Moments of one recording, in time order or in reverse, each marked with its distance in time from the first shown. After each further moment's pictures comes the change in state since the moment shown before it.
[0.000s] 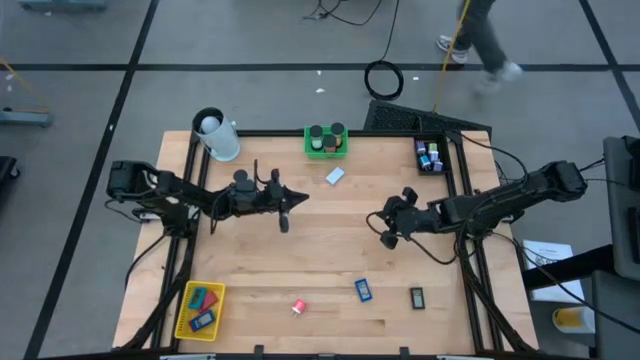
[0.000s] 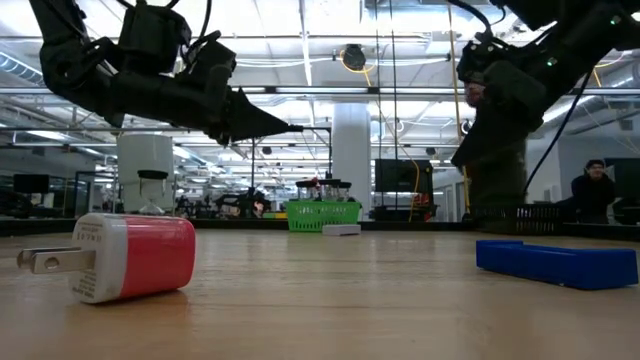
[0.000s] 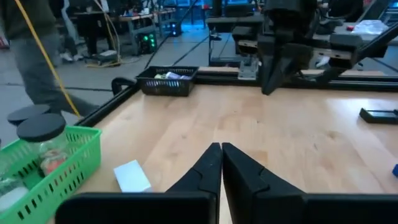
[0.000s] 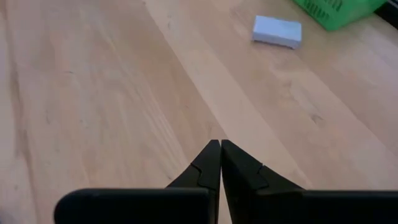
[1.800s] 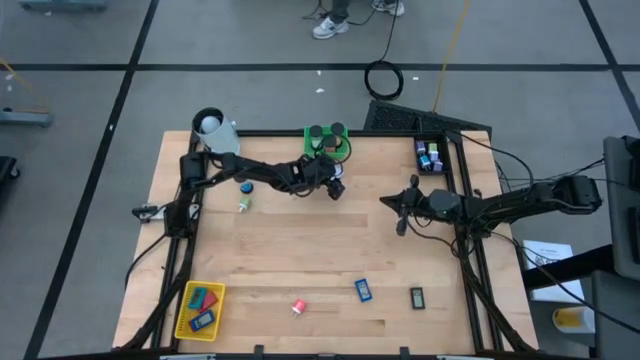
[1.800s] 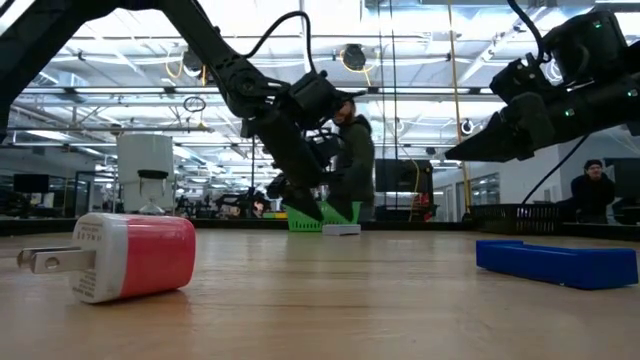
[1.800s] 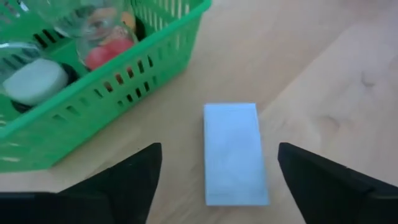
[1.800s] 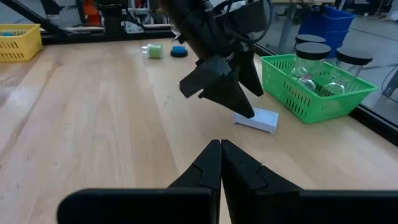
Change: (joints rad) left arm 0.167 0.554 0.846 -0.965 -0.249 -0.418; right arm -0.264 -0.189 -0.497 0.908 -0.214 -0.479
